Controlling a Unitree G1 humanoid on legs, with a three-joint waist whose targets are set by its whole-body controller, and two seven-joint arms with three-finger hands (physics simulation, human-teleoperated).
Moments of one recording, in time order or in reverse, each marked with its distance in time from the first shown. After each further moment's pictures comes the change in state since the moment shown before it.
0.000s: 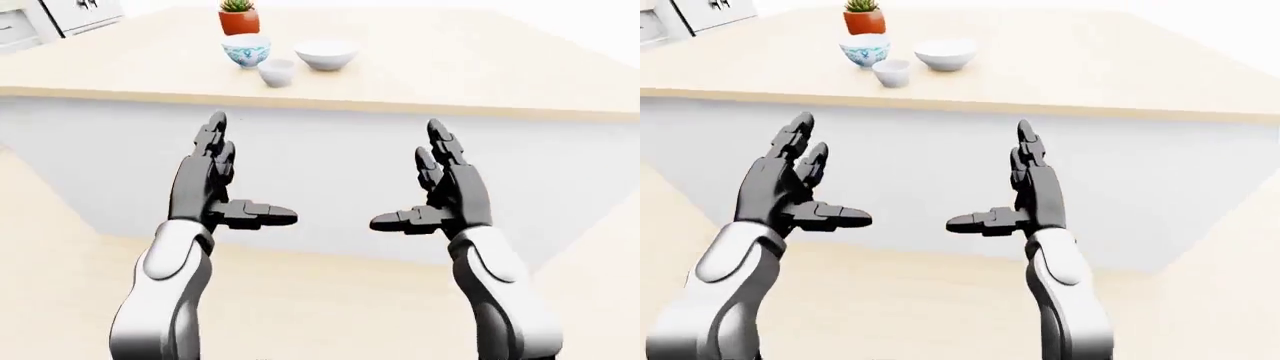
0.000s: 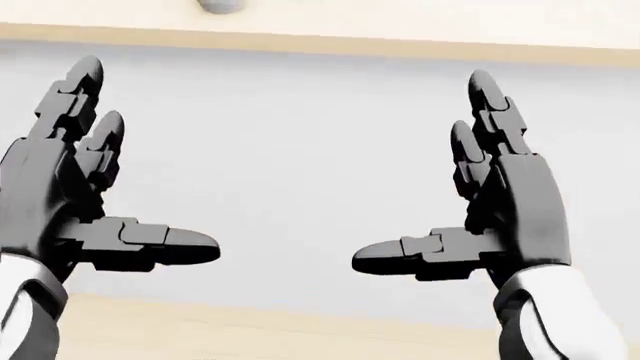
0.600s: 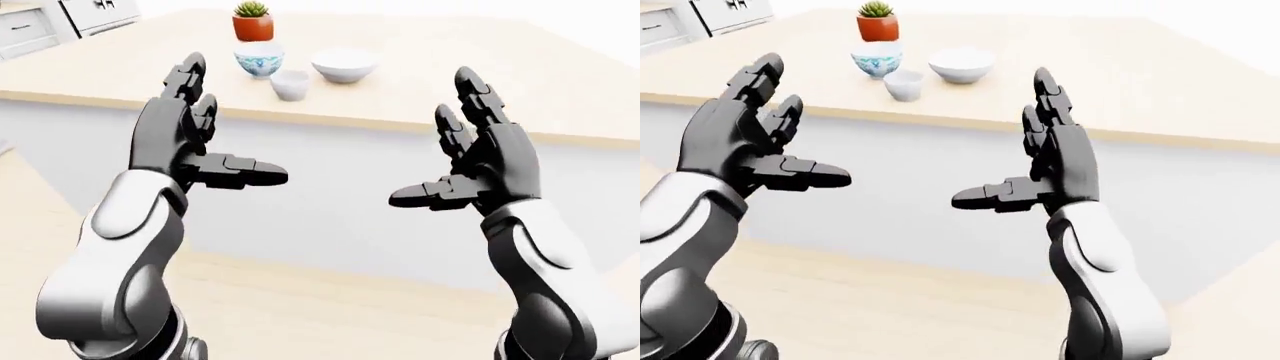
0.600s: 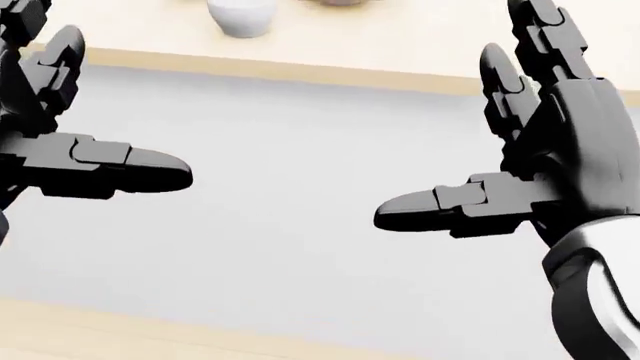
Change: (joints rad) left arm -0.313 0.135 0.075 -0.066 -0.104 0.326 0.051; right arm -0.200 -0.100 -0.109 -0.182 0.154 0.256 -0.045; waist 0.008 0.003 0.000
